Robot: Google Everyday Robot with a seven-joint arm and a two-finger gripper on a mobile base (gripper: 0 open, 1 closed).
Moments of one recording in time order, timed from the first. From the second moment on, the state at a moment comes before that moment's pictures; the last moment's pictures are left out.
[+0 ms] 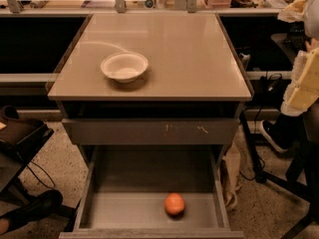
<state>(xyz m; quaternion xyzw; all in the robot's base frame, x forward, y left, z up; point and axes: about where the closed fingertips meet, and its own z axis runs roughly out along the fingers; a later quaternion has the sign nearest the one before) 0.447 -0.217 1.015 -0.62 0.76 -0.07 0.20</state>
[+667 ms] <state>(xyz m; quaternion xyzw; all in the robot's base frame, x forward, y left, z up) 0.435 -0.211 0.993 -0.64 0.74 -0.06 0.20</state>
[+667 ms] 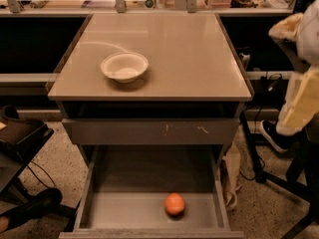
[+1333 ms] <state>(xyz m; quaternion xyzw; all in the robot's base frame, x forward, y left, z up) 0.399 -0.134 0.857 -0.69 0.66 0.06 0.28</state>
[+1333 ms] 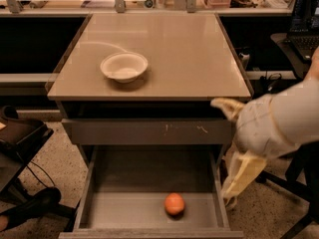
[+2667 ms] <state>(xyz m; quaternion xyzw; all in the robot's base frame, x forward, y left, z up) 0.354 -0.012 0.571 -0.66 0.65 0.26 0.26</state>
